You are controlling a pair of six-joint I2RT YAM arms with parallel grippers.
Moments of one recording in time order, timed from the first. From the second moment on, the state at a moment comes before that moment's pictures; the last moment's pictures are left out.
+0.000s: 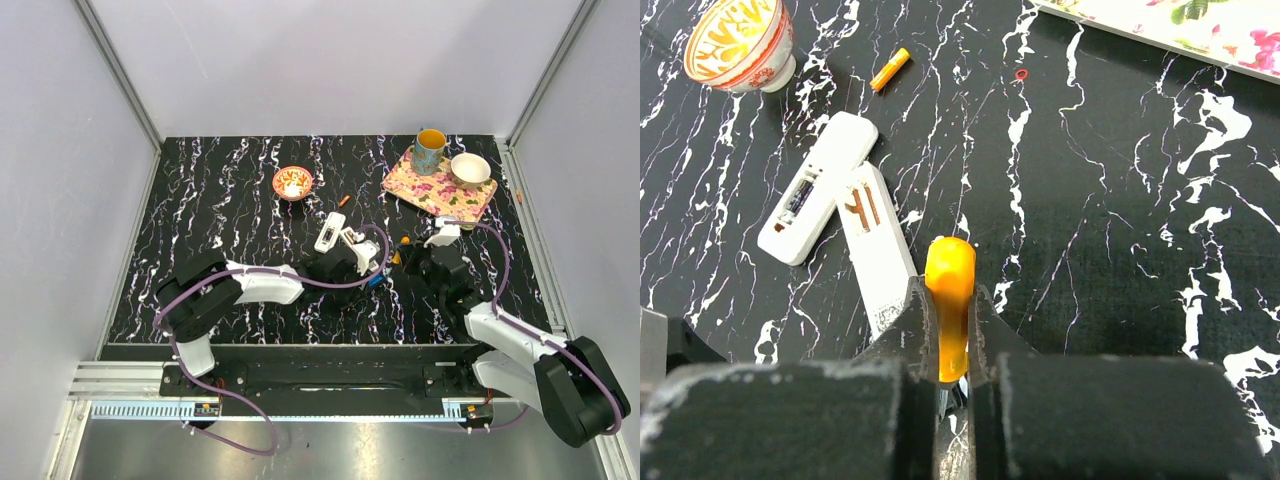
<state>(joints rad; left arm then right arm) -0.99 1.78 0.91 0.11 0.03 -0.23 0.46 1.04 0.30 0.45 0.18 0.45</state>
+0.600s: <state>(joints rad) -0.99 1.78 0.91 0.10 0.02 -0.22 0.46 1.17 0.24 0.72 0.11 0.43</state>
